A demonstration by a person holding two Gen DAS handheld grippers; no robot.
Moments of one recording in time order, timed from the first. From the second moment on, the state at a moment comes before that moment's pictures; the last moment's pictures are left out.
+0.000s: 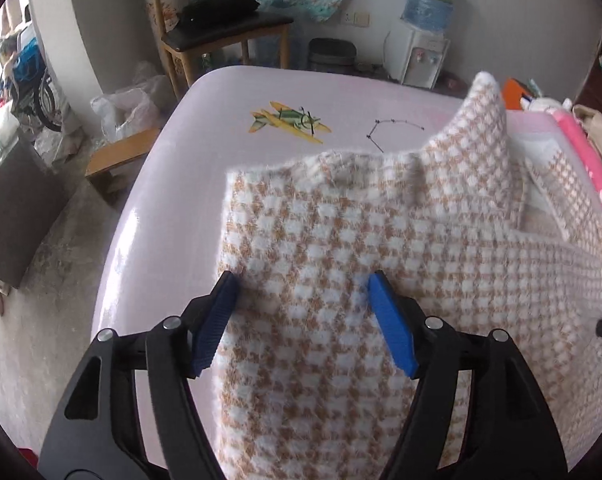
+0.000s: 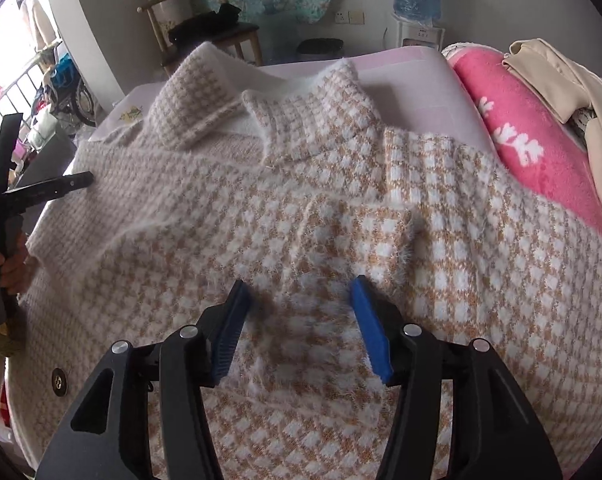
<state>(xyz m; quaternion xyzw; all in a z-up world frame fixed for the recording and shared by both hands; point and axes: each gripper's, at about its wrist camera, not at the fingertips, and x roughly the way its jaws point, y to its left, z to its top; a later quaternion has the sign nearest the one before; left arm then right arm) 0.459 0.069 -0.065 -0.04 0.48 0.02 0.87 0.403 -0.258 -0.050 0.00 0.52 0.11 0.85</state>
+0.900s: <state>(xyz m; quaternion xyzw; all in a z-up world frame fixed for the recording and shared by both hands) 0.363 -0.011 -0.064 0.04 0.48 -0.01 0.88 0.253 -0.389 -0.011 0.14 0.52 0.00 0.84</state>
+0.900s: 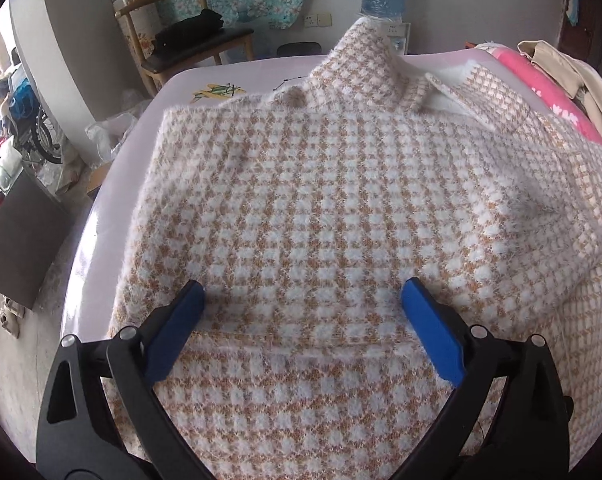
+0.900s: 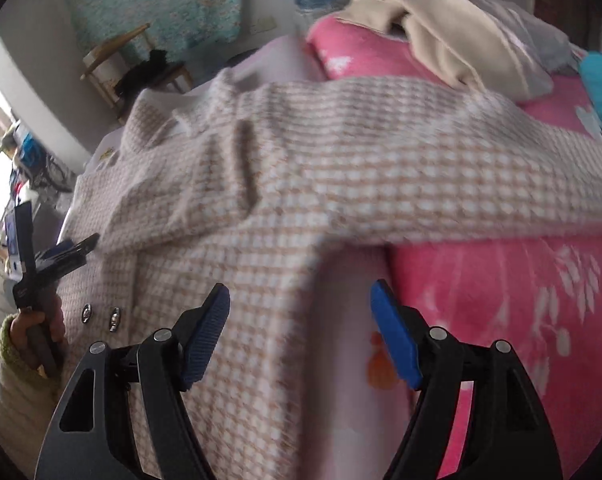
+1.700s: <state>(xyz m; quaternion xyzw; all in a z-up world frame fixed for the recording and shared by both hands) 0.375 -0.006 -0.064 0.03 0.52 -0.02 0.86 0.209 -0.732 -0.050 0.55 0.34 -0.24 0.72</state>
